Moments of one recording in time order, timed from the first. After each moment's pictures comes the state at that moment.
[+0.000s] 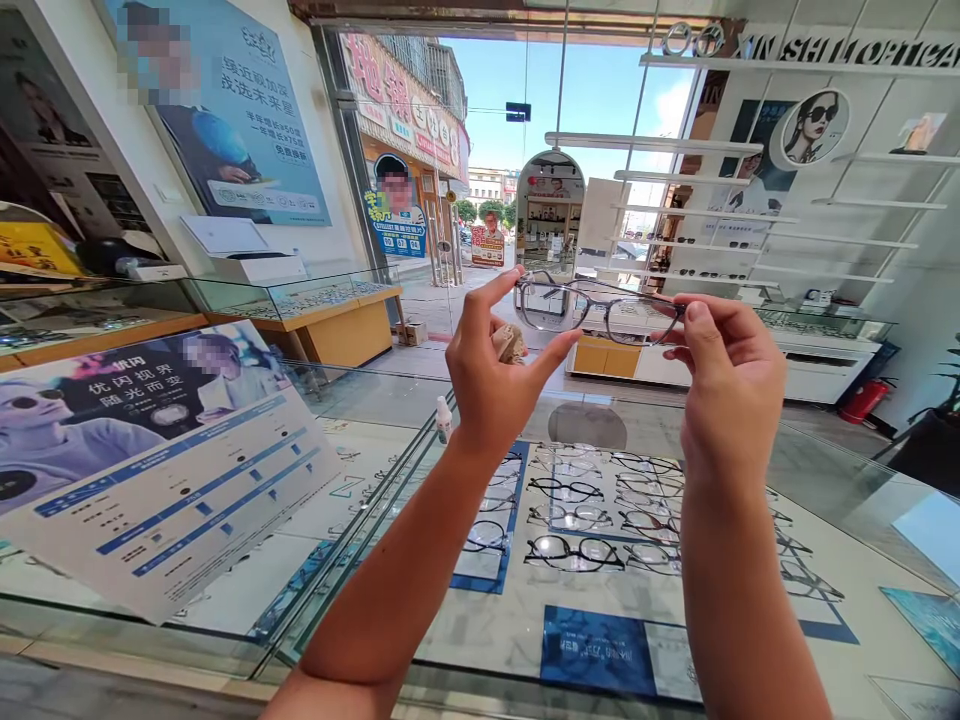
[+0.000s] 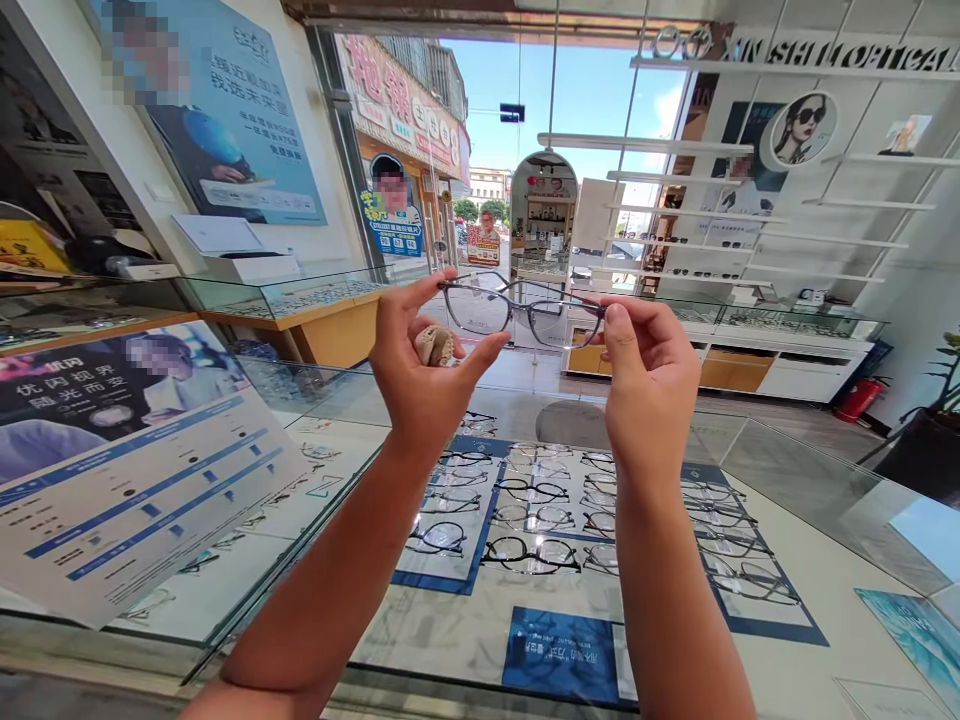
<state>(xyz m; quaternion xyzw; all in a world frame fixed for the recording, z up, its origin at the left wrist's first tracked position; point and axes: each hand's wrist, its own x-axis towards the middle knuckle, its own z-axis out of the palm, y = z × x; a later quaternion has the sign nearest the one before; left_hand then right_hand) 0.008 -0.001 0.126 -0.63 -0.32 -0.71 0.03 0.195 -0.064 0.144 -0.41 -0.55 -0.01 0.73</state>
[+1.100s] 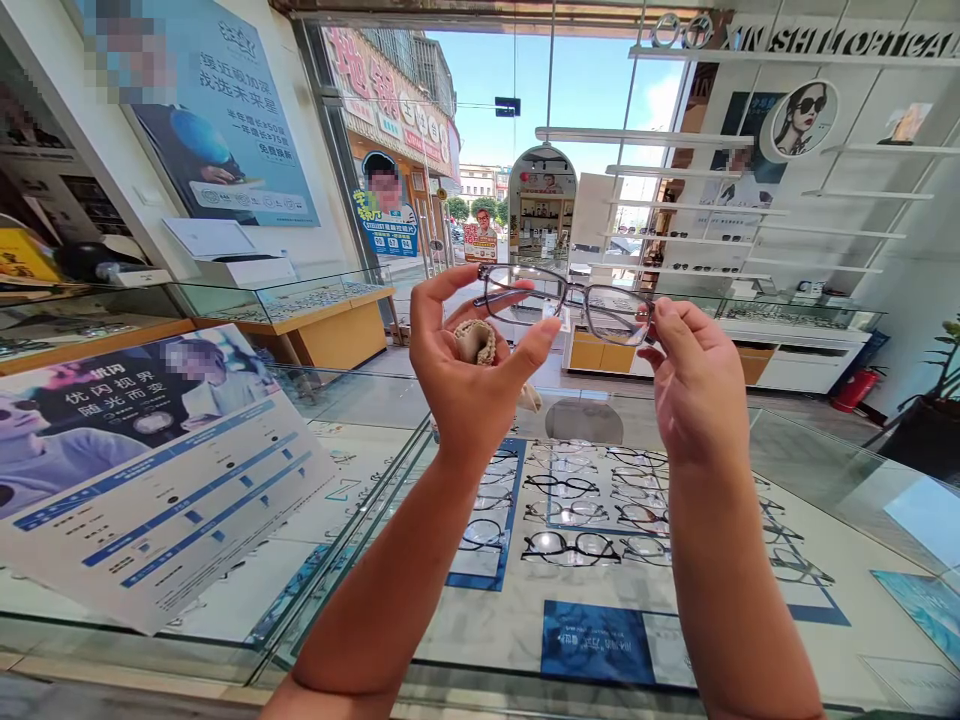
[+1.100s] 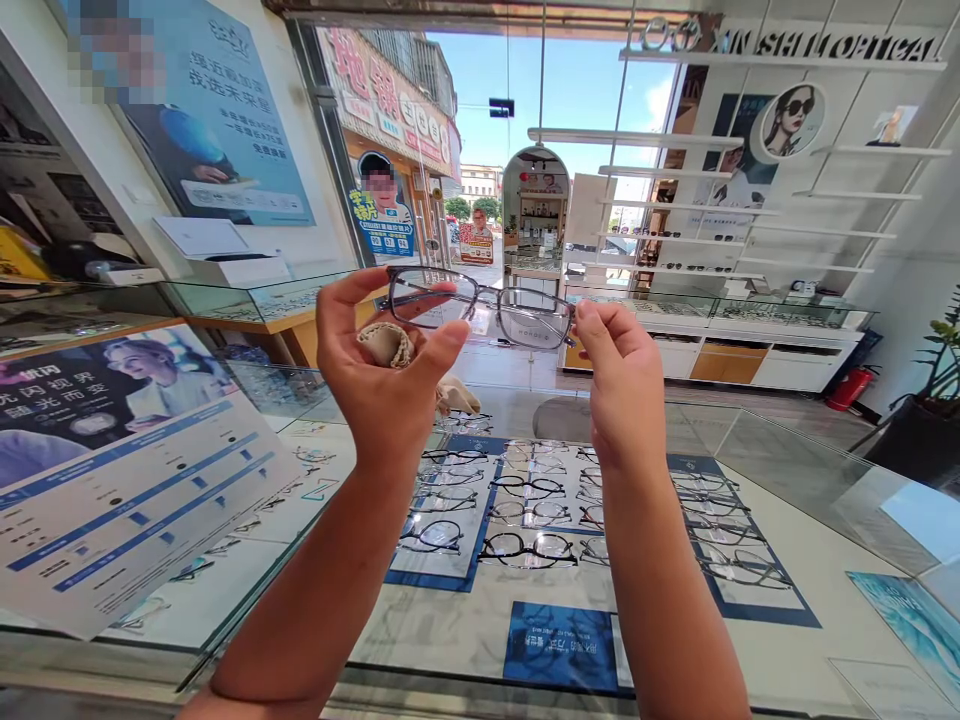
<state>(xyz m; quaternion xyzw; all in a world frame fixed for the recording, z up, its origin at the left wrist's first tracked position) 0.008 -0.019 0.134 -0.62 -0.30 -0.72 -0.05 0.200 -0.055 0.144 -0.44 -0.58 0.07 0.68</state>
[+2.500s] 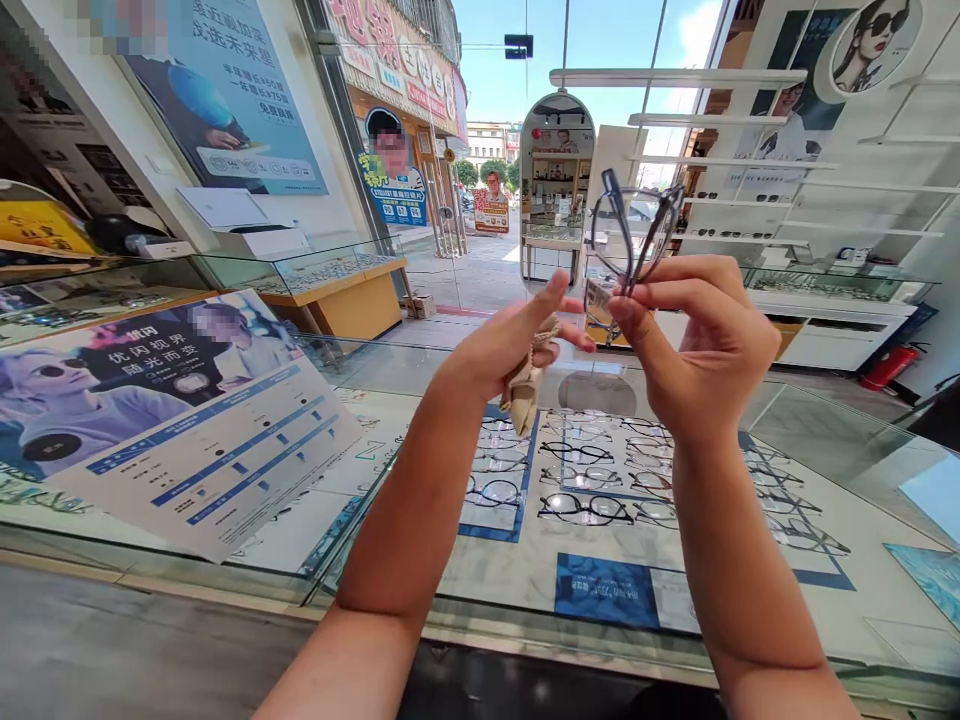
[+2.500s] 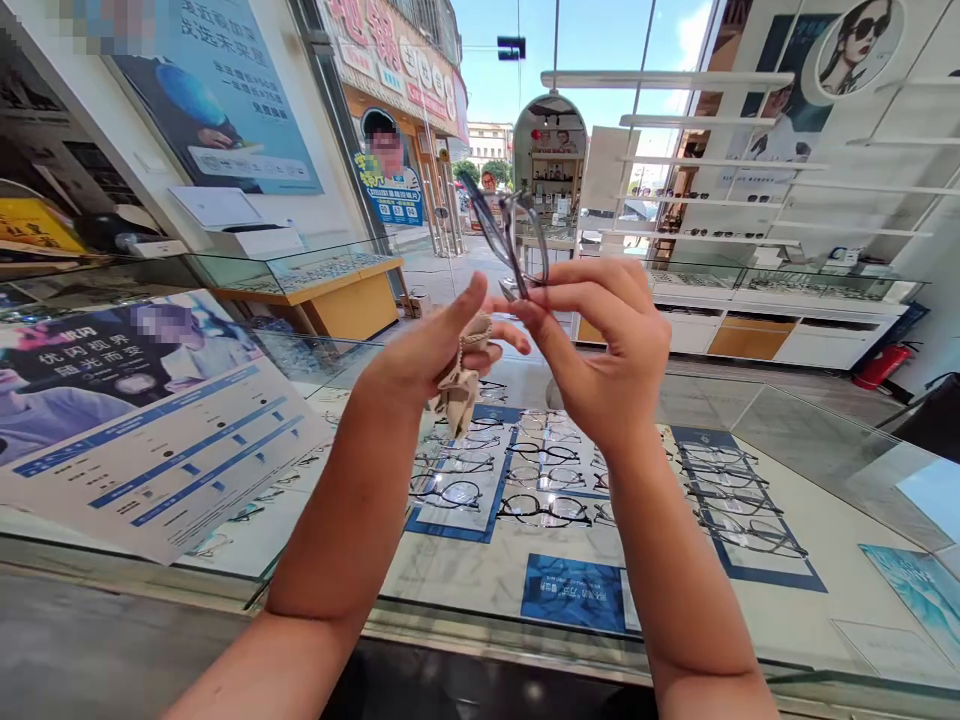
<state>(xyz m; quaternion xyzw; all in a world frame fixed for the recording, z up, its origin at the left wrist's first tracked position) -0.012 0.003 0.150 -0.63 -0.29 -0.41 -0.59 0.178 -0.055 0.133 -0.30 -0.67 -0.19 0.66</state>
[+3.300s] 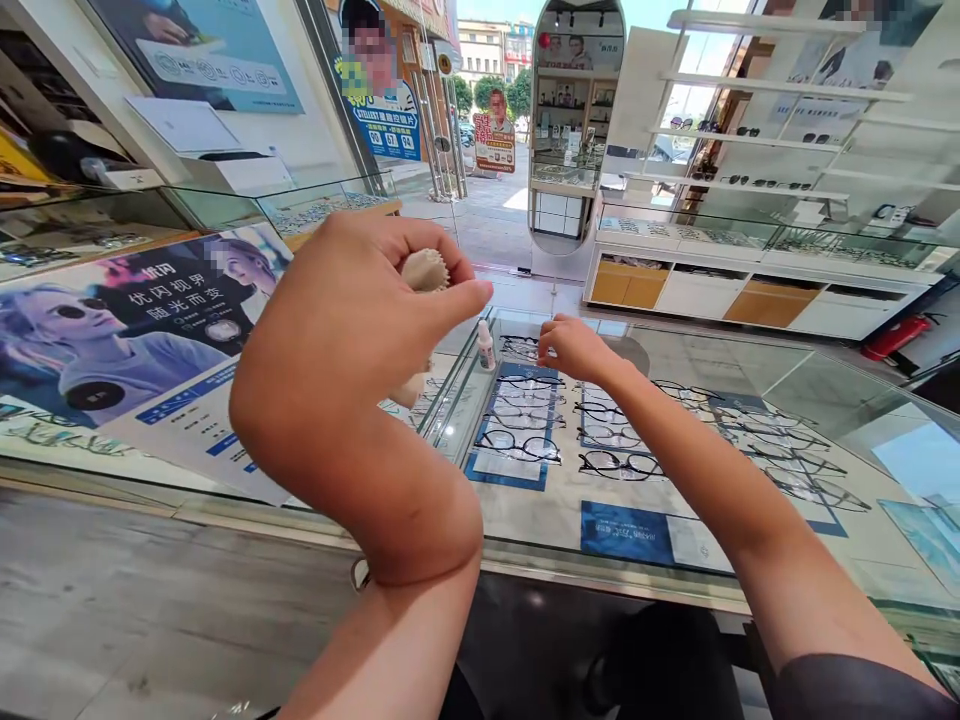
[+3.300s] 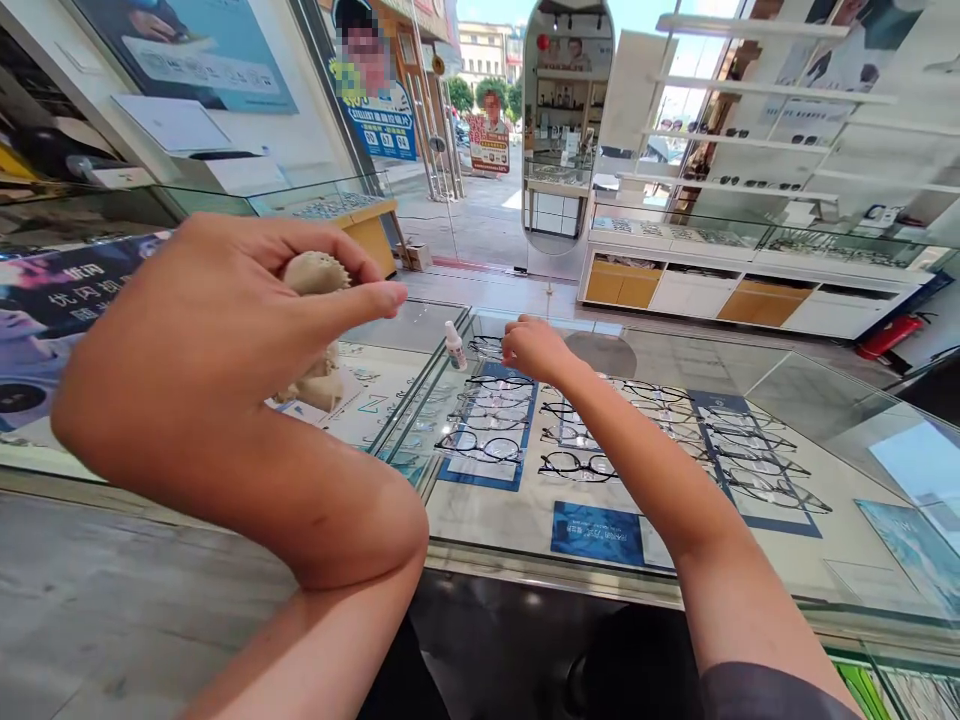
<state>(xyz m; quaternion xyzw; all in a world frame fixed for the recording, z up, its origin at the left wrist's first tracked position) -0.124 -0.085 0.195 -0.68 -0.62 -0.37 -0.13 0.103 0.077 0.034 -0.45 -0.89 -0.02 0.06</state>
